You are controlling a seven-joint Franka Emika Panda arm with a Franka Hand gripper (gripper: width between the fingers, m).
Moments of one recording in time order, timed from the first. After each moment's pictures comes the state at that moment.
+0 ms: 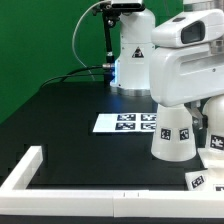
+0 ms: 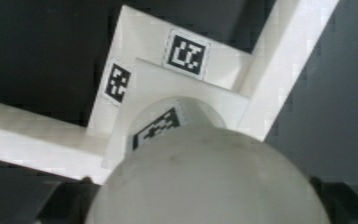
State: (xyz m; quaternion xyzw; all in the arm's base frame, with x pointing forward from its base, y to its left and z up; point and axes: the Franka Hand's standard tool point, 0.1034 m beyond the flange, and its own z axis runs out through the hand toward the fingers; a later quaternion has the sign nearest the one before) arm 0.616 0.095 0.114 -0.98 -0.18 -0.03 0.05
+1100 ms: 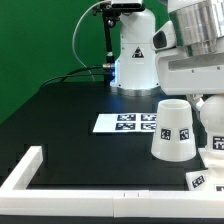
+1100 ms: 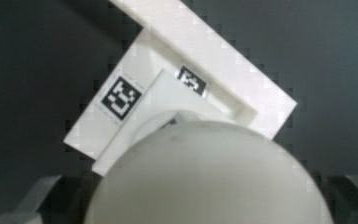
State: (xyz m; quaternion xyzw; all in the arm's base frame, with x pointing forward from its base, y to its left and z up) arm 0.614 0.097 0.113 -0.89 0.43 -0.01 0.13
